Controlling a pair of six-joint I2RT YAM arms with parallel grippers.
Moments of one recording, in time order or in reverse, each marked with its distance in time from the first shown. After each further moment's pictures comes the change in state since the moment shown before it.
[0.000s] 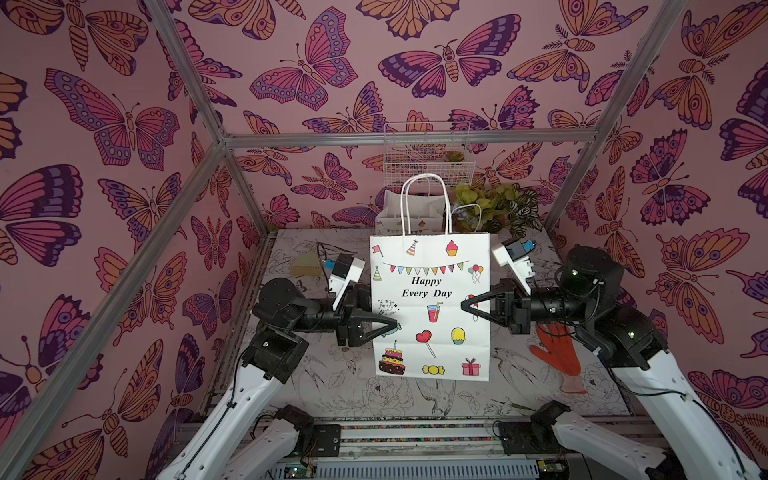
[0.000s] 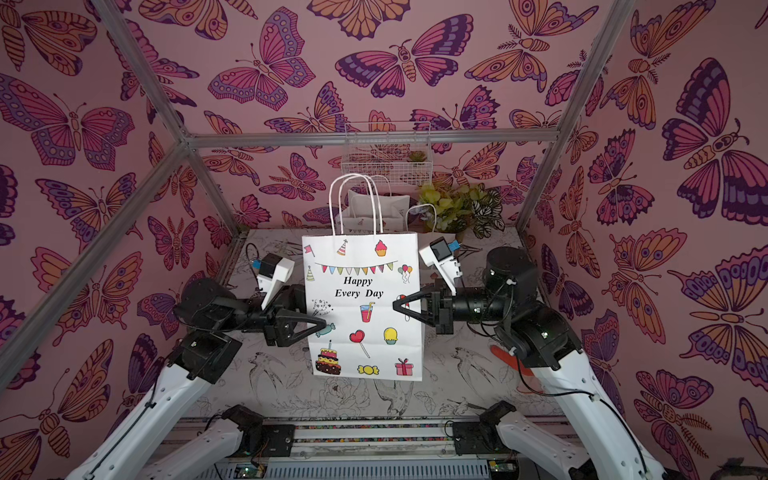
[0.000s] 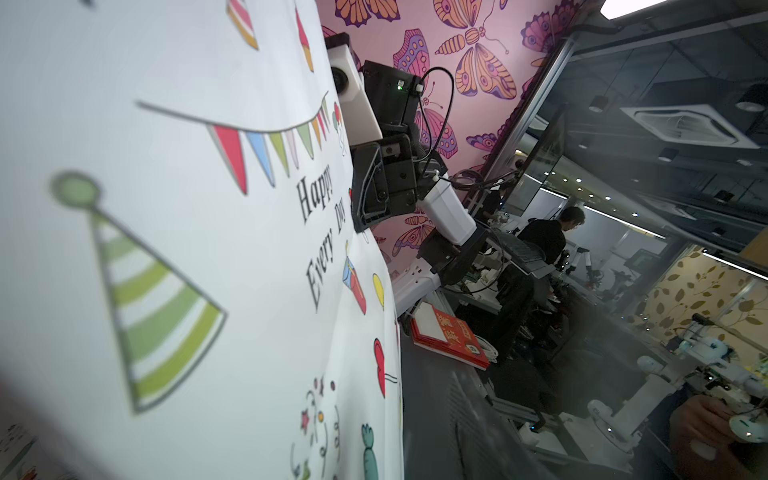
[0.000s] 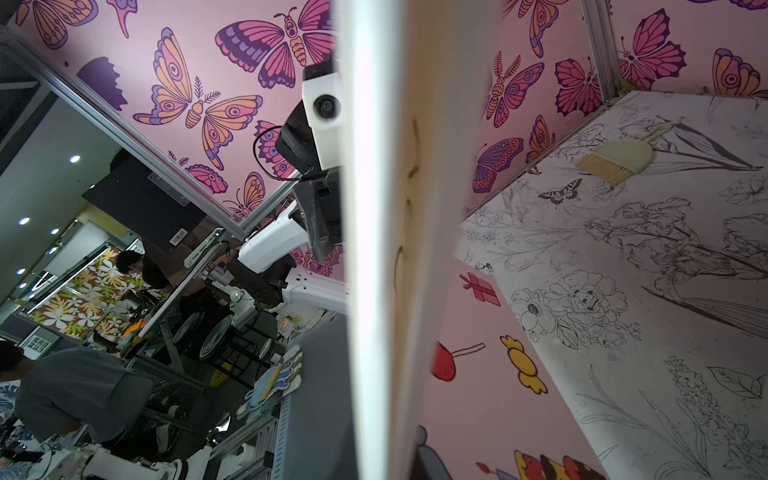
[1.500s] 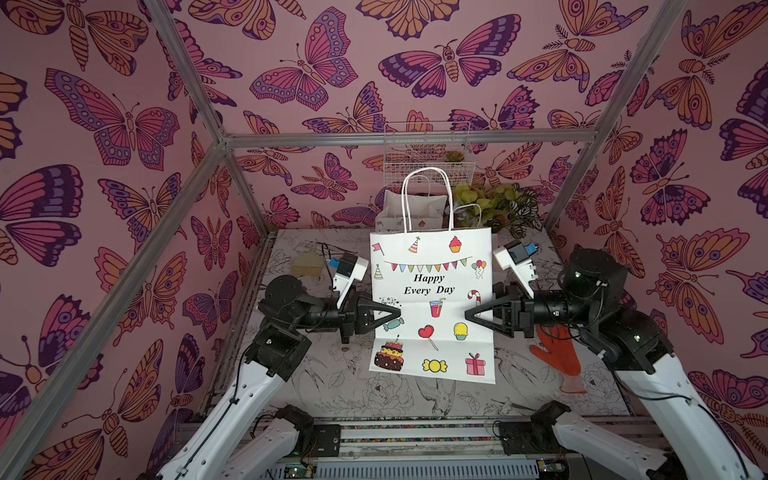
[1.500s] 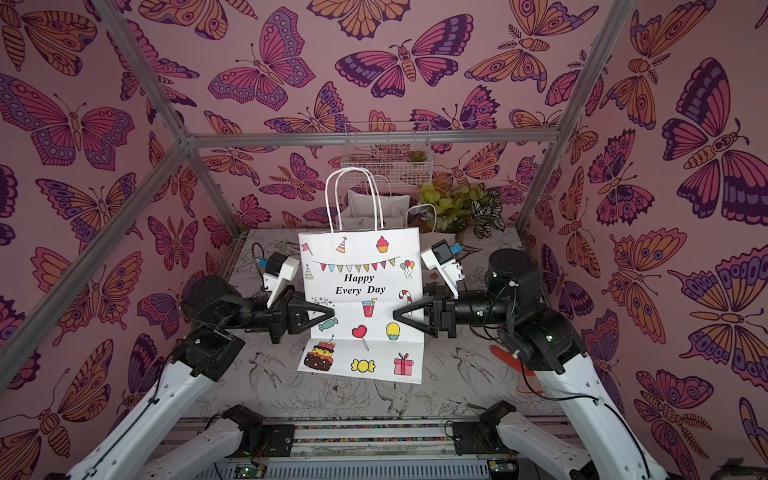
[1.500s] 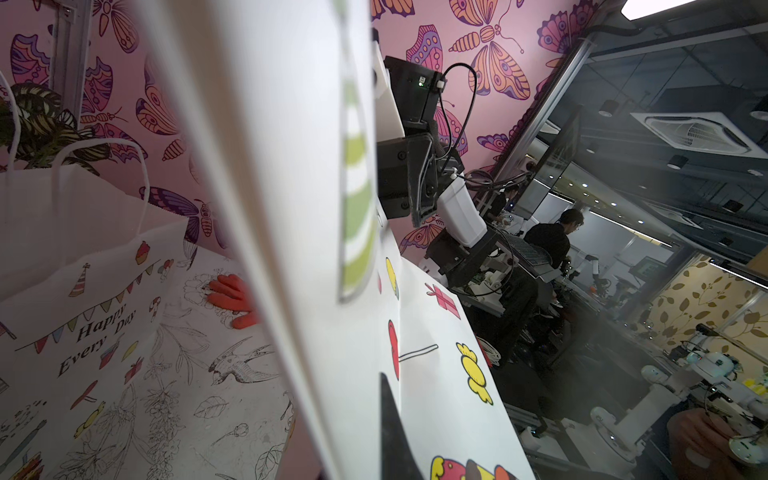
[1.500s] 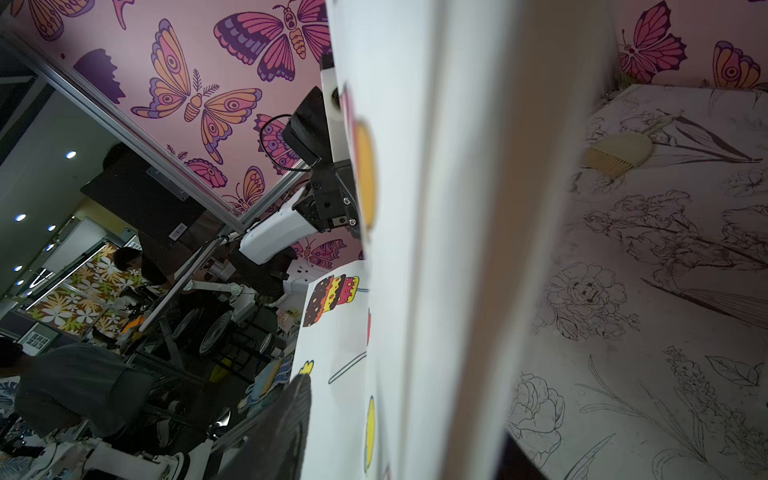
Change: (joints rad) left arm -0.006 0.020 0.000 -0.027 -0.029 0.024; right arm 0.001 -0.019 0.006 -0.069 -0.013 -0.038
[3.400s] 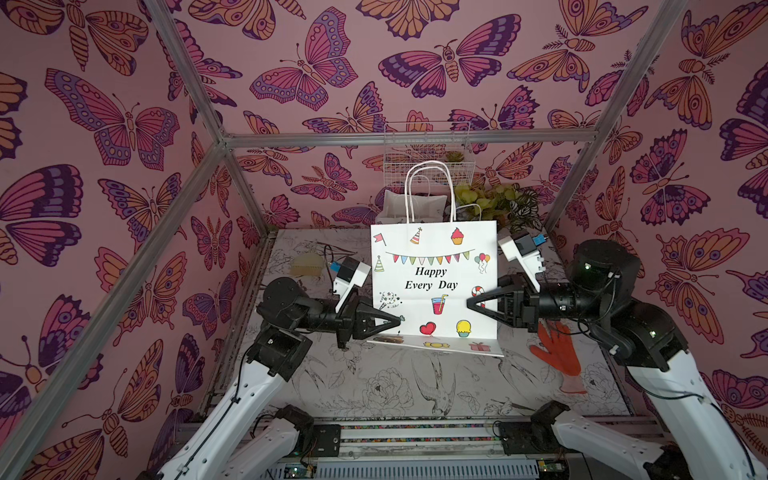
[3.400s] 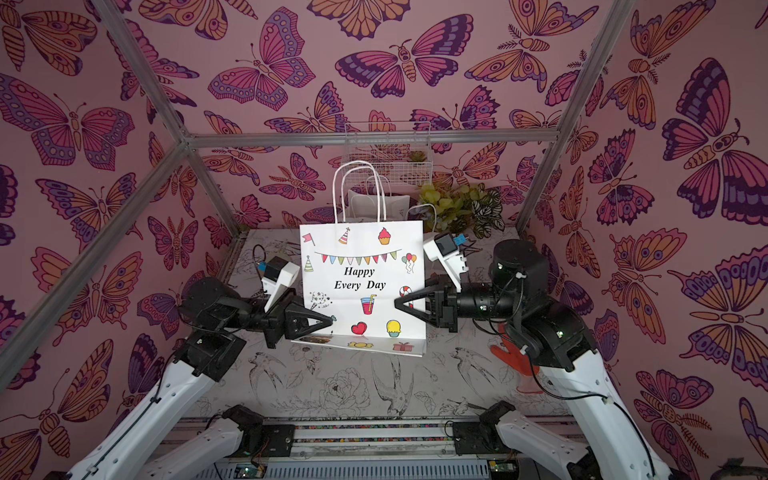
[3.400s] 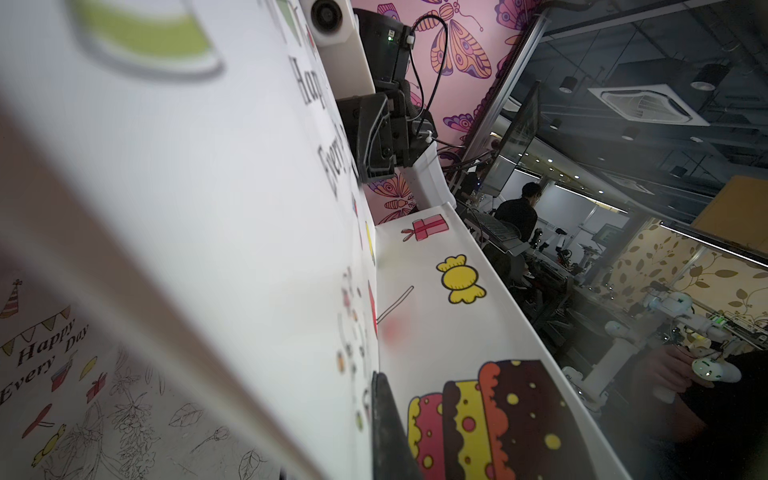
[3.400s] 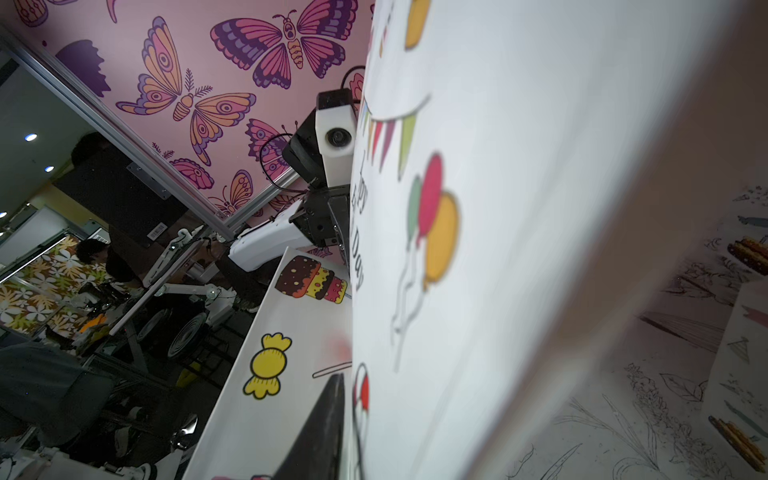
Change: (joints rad) left arm -0.008 0.004 -0.012 0.076 0.104 -0.025; right arm 0.013 0.069 0.173 -0.064 0.065 -0.061
